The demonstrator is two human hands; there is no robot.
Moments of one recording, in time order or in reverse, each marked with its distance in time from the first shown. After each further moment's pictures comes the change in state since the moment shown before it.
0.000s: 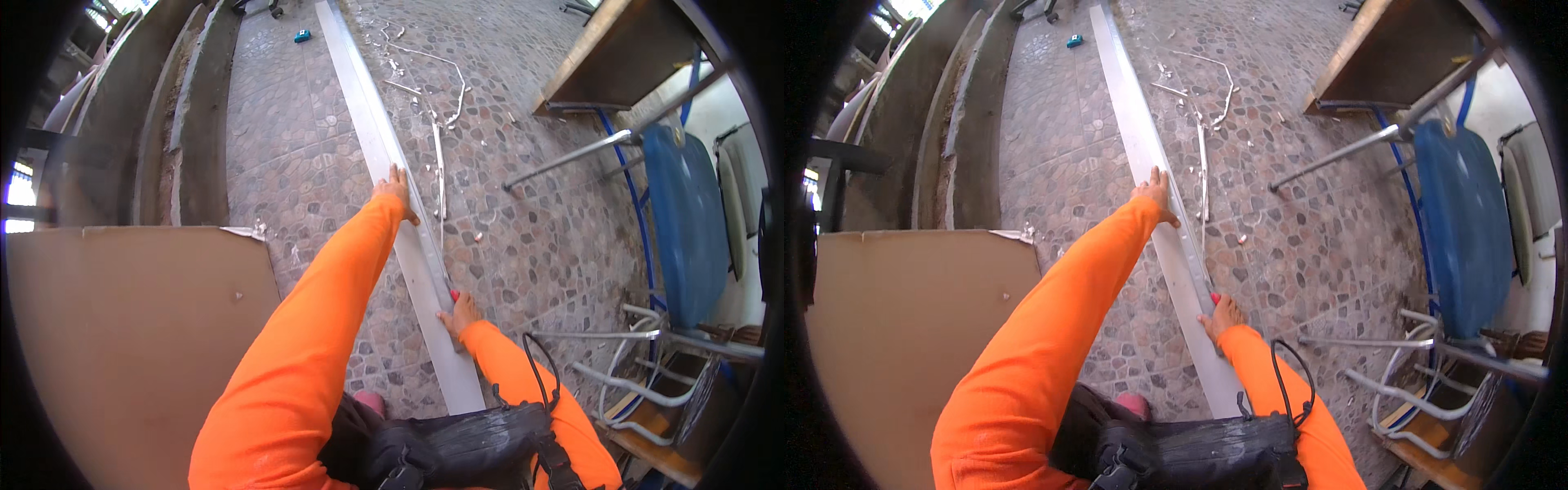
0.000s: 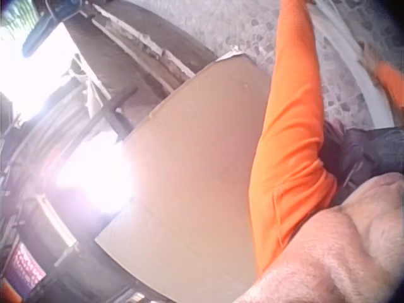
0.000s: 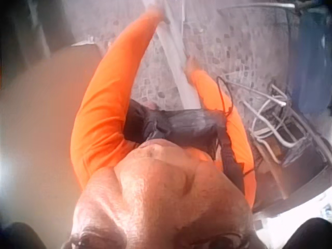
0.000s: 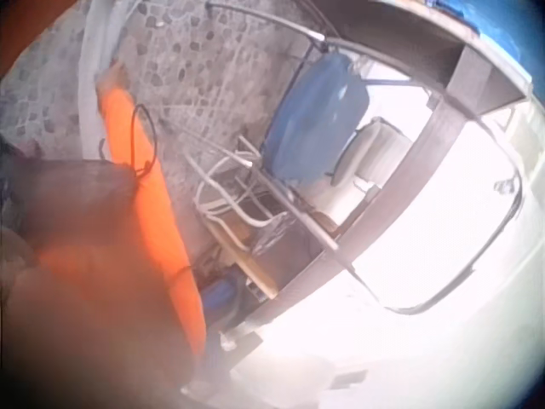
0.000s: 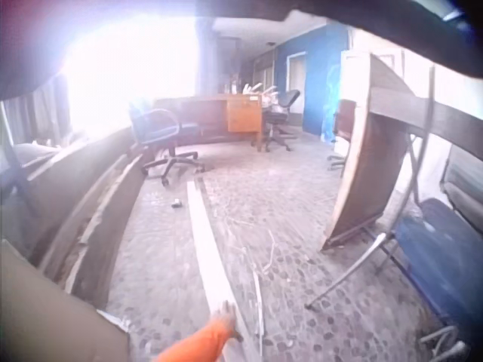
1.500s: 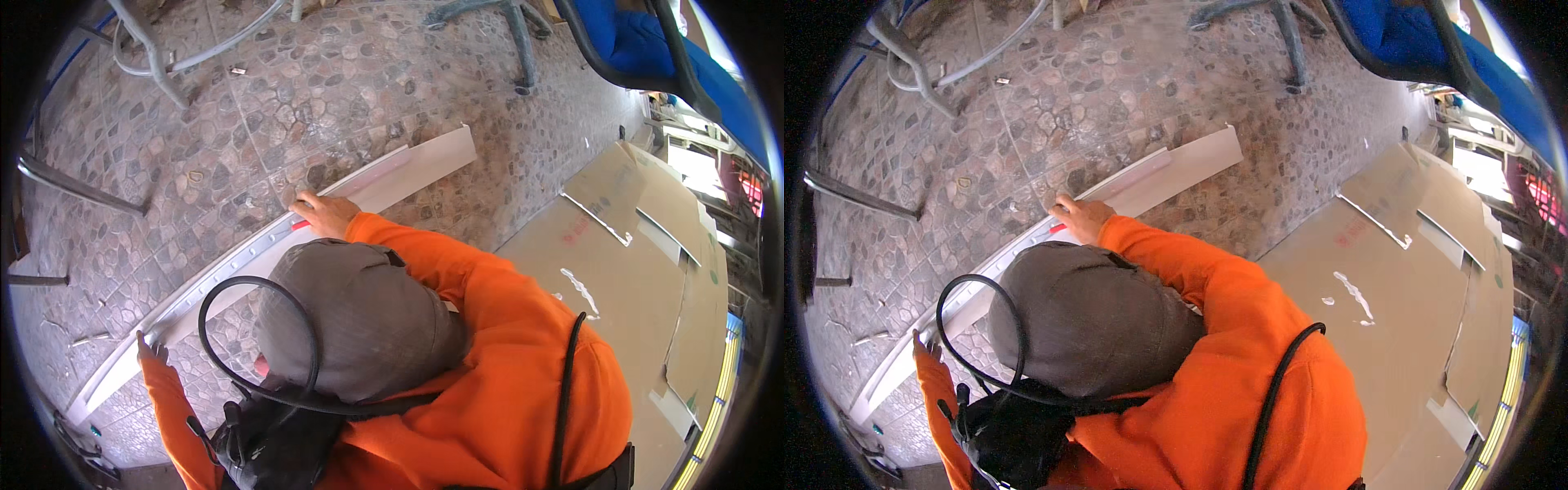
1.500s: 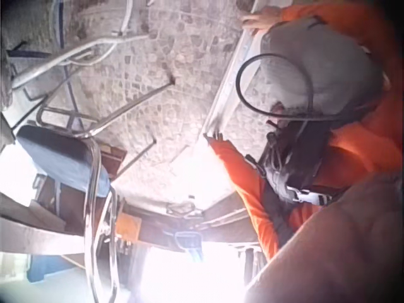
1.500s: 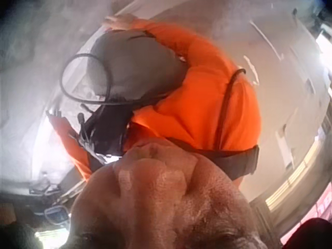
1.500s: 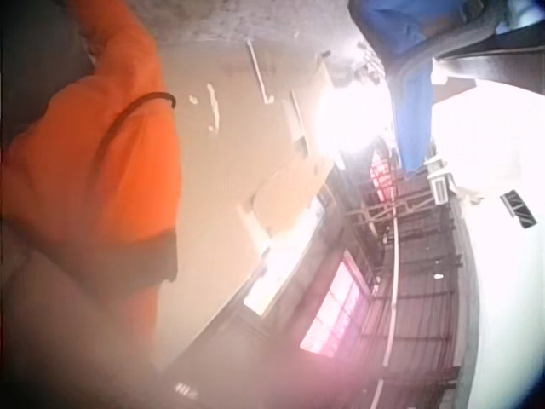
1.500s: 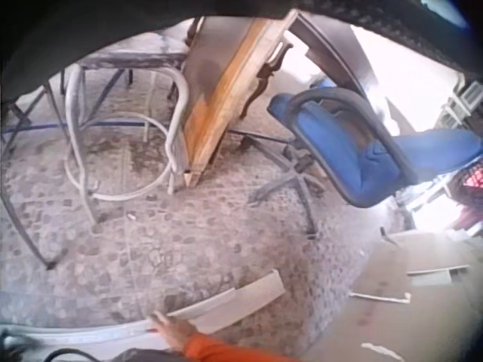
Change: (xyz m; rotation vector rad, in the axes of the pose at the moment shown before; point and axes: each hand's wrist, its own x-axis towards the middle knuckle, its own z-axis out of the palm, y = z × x) left_hand -0.095 0.058 0.197 -0.587 -0.237 -0.339; right_hand -0.431 0.232 0.152 0.354 0.481 0.506
